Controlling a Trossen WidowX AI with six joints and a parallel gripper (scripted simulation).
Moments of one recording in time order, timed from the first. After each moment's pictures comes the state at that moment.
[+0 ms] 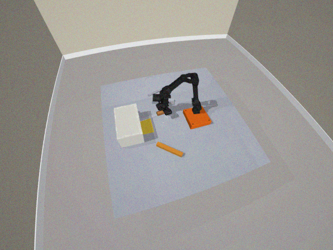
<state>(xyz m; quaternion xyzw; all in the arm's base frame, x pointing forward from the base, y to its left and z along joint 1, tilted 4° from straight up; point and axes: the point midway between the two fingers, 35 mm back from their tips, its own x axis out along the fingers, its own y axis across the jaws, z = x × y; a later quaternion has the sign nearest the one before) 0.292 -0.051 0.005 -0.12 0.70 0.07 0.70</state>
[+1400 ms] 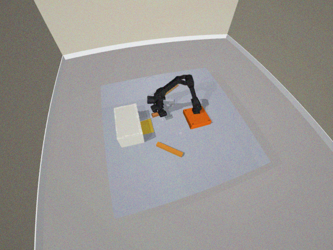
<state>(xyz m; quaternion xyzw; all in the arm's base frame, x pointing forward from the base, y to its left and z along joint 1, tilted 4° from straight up) 0.339 -0.037 0.006 -0.12 0.70 0.07 0.70</state>
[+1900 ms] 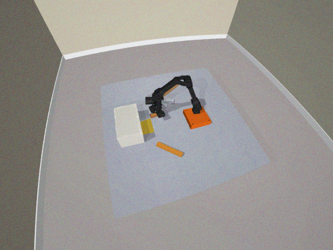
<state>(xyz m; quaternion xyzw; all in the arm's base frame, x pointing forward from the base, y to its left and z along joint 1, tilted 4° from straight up) 0.354 -0.032 0.006 -0.12 0.70 0.07 0.70</state>
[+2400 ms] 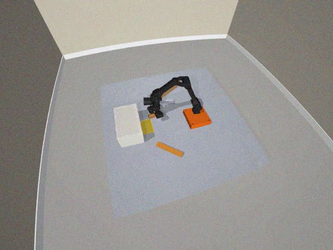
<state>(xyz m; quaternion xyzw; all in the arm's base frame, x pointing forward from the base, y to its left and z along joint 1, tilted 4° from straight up) 0.369 -0.028 0.006 -0.12 0.70 0.07 0.70</state>
